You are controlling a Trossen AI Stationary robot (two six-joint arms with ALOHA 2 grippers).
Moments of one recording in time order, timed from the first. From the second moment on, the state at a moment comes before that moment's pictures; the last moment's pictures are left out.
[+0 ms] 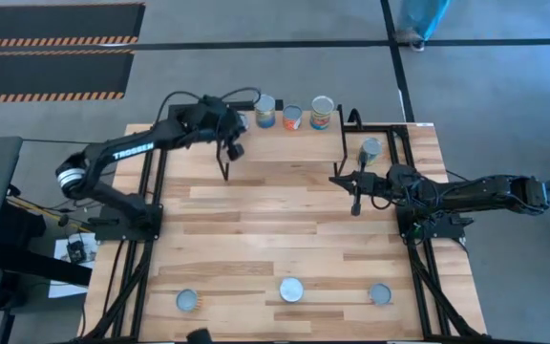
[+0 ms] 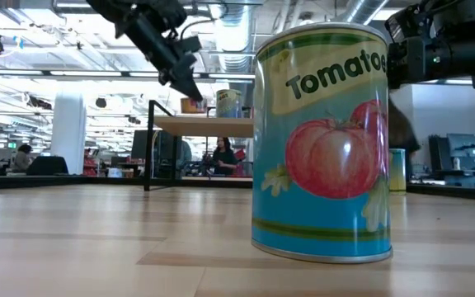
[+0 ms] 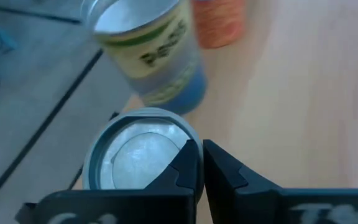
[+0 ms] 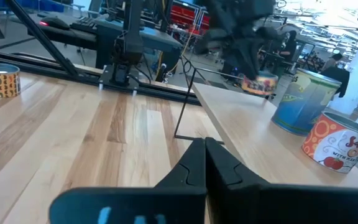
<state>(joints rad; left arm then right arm) 0.61 1.42 1.11 -0.35 -0.02 0.27 -0.21 0.78 0.19 0.59 0.00 -0.27</state>
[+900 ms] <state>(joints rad) 0.67 1.59 1.27 -0.46 -0.03 0.23 -0.21 0.78 0.19 0.59 0.00 -0.27</state>
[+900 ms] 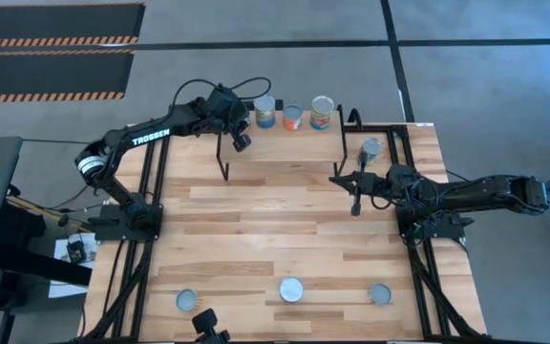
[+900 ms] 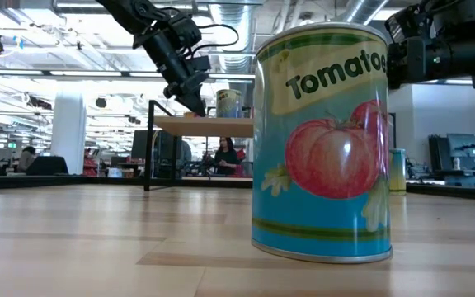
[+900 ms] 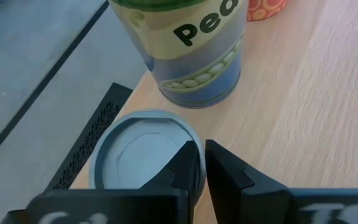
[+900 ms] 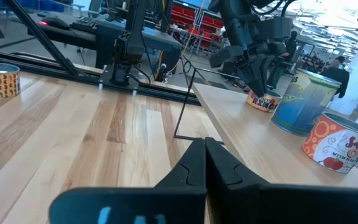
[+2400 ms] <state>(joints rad) 0.08 1.16 0.35 0.72 0.00 0.11 0.09 0.74 0.41 0.23 0.25 -0.21</state>
